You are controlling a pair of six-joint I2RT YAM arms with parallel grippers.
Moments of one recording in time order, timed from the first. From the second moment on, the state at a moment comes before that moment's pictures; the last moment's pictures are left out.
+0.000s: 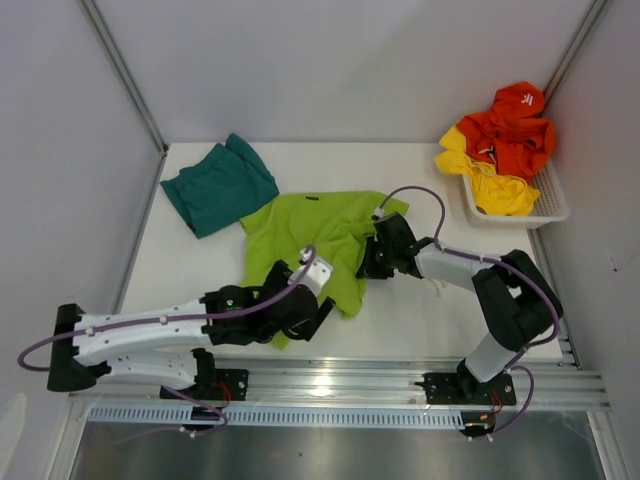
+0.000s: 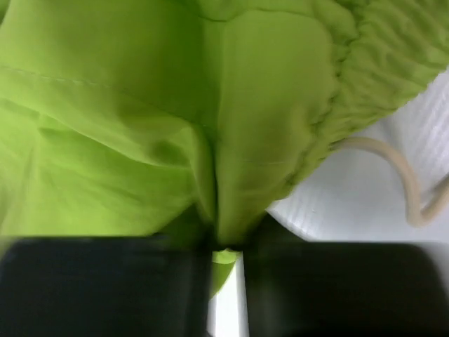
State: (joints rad) left arm -1.30 1.03 0.97 -0.81 -0.59 -0.43; right arm 0.57 1.62 0.85 -0.16 -0.19 0.63
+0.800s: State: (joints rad) left arm -1.34 1.04 0.86 -0.64 -0.57 -0.40; right arm 0.82 1.92 1.52 -1.02 0.50 0.44
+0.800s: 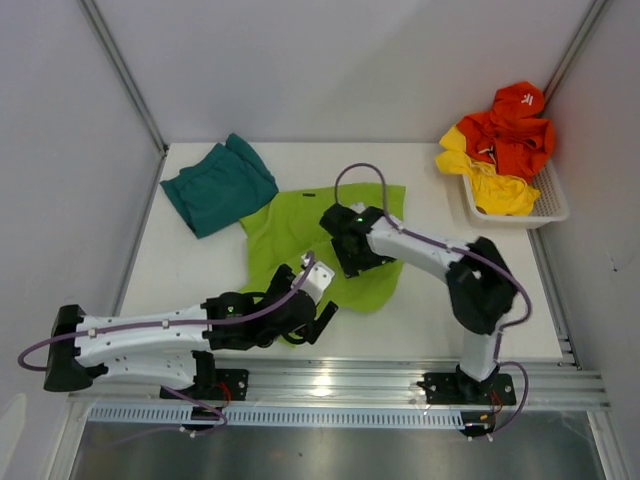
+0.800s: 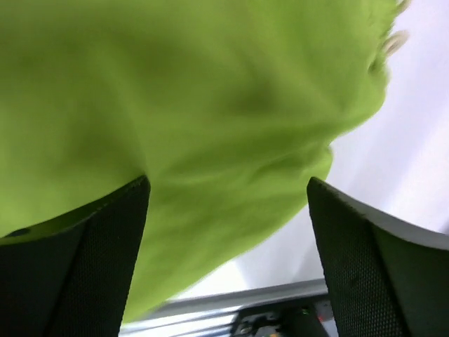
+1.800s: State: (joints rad) left arm -1.38 1.83 1.11 -0.31 -0.68 -0.05; right arm 0.33 1.10 0.67 -0.34 -0.27 0.63
